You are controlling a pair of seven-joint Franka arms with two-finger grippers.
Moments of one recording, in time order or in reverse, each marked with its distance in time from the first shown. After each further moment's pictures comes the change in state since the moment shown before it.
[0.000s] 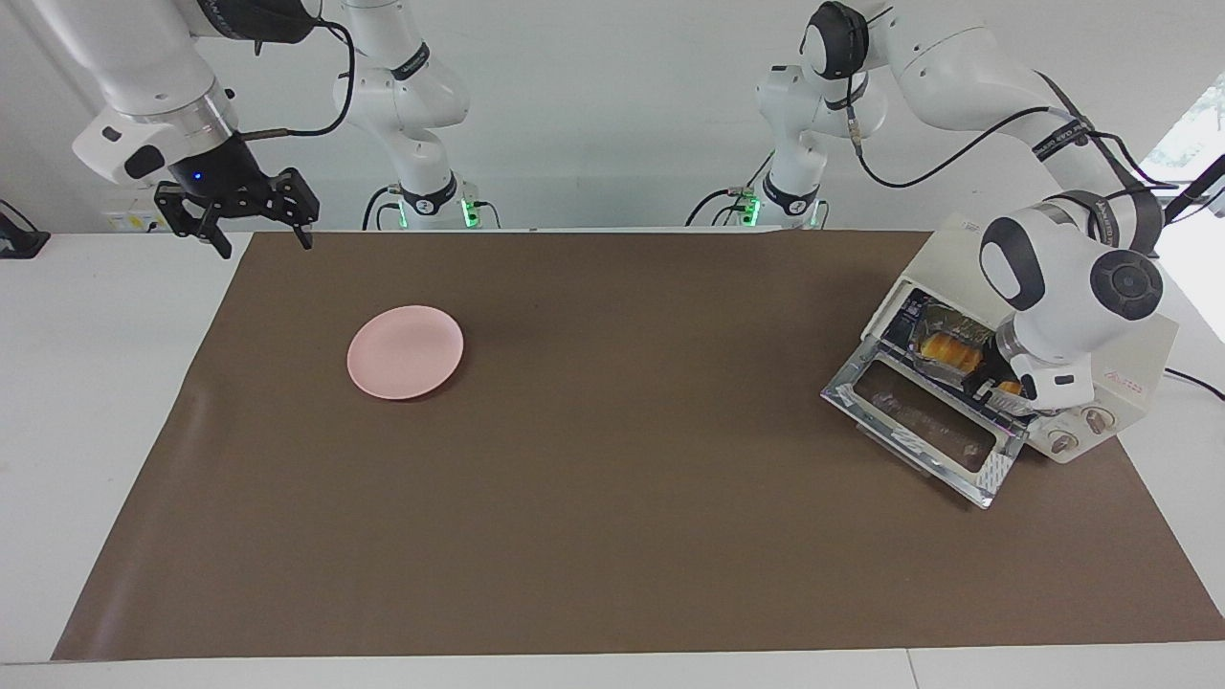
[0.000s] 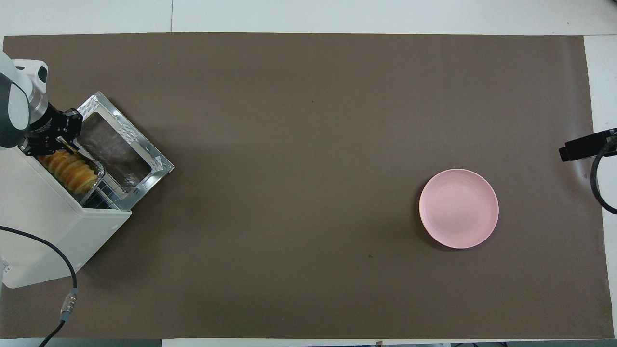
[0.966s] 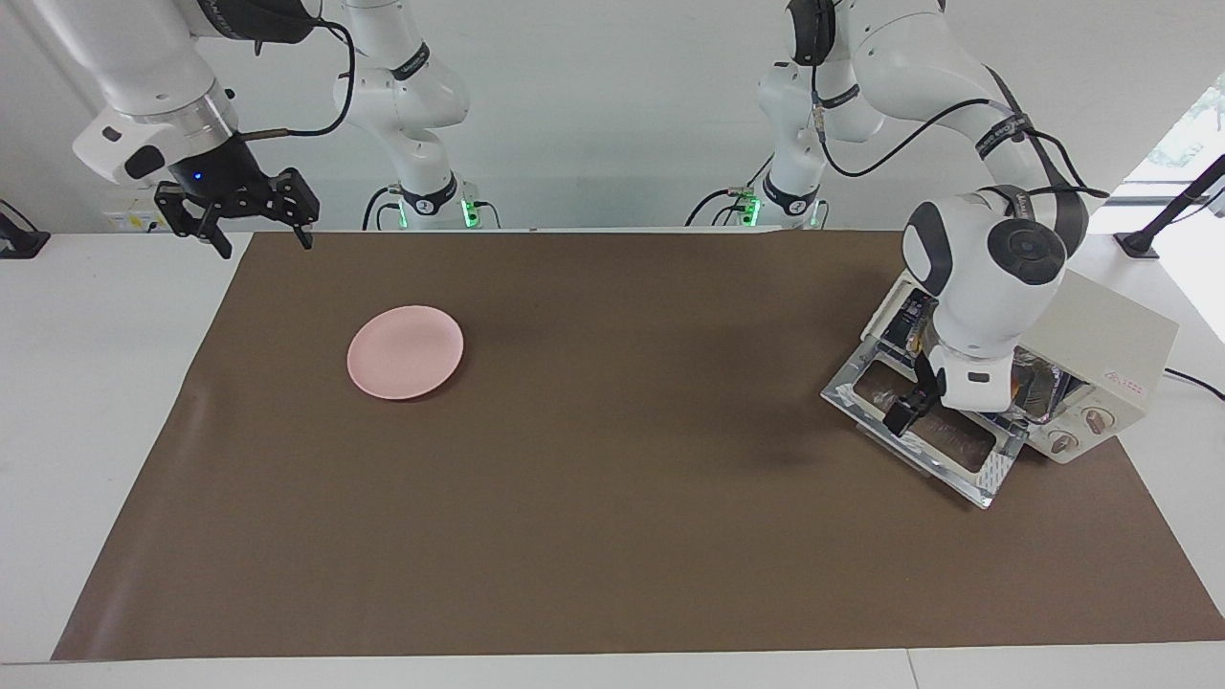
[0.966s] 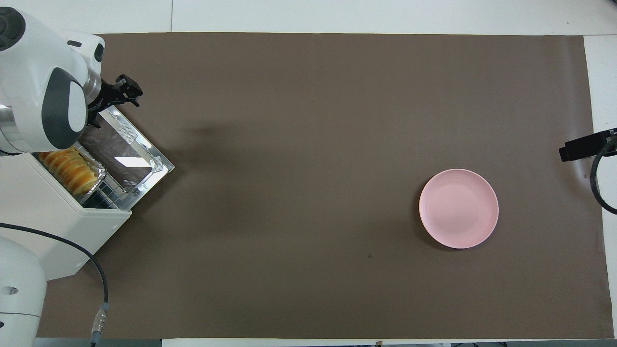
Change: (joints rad) left arm -0.191 -0.031 -0.015 0.013 -0.048 0.153 0.065; right arm 0.000 0.000 0.000 0.000 0.000 0.000 0.000
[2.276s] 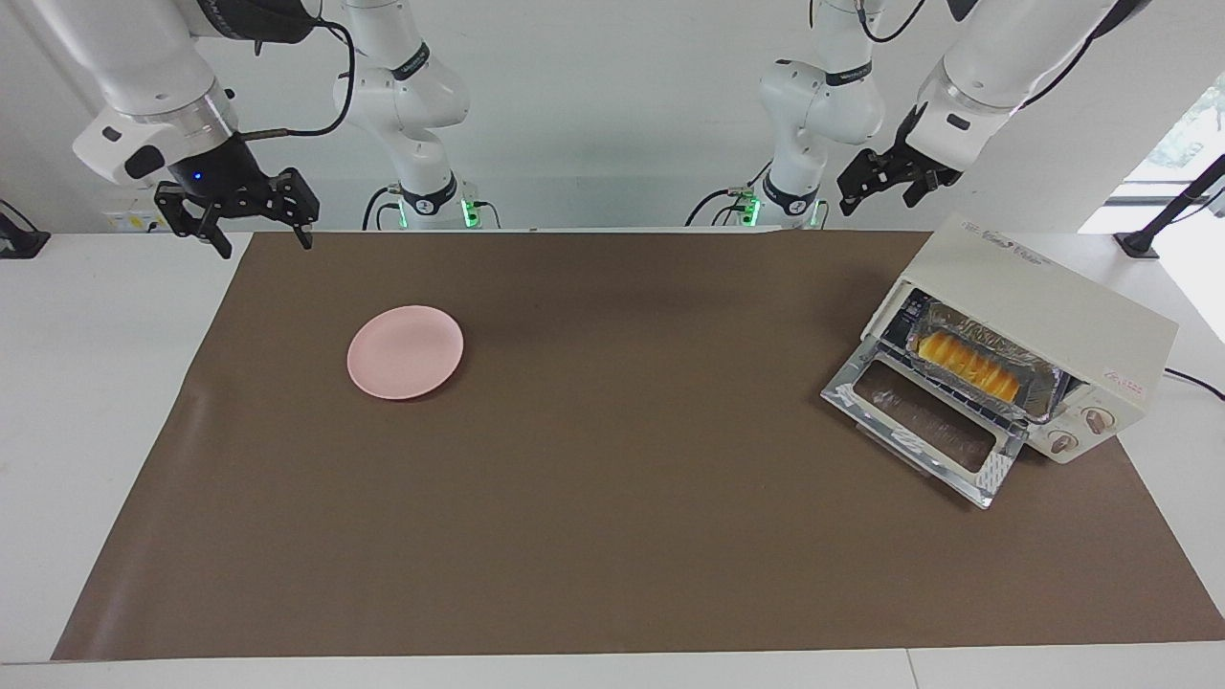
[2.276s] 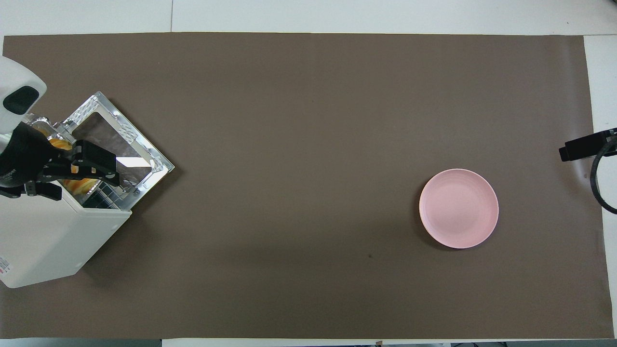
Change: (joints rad) left arm -0.056 -0.481 -0.141 0.071 0.065 -0.631 0.160; right arm 0.000 0.000 0.000 0.000 0.000 0.000 0.000
